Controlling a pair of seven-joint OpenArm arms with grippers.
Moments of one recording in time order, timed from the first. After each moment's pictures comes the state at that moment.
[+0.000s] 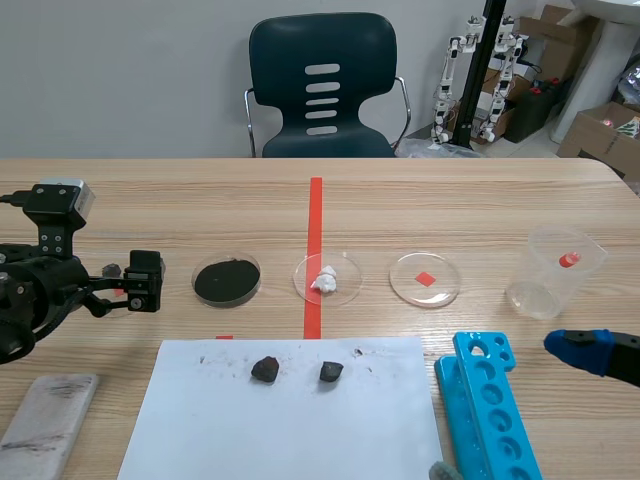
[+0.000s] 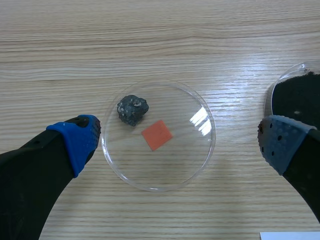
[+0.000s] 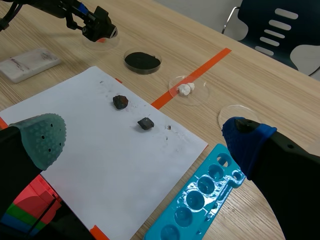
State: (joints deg) left arm -2.3 -19.4 4.2 68.4 -17.1 -3.9 12.6; right arm -66.1 22.4 8.9 117.7 -8.5 23.4 35.4
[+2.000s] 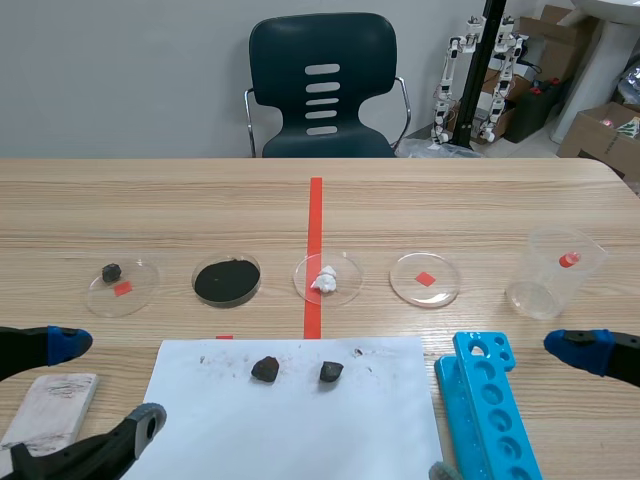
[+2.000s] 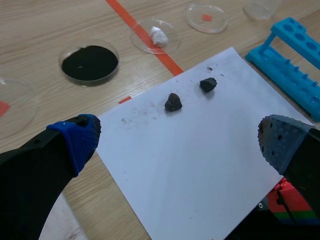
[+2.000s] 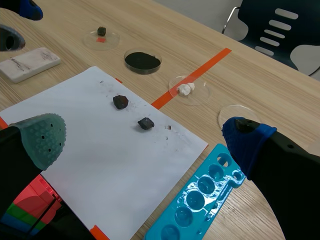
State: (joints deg) left arm 48.6 -39.6 -1.7 107.0 -24.4 -25.9 -14.2; right arm -66.1 22.4 8.9 117.7 -8.5 23.4 35.4
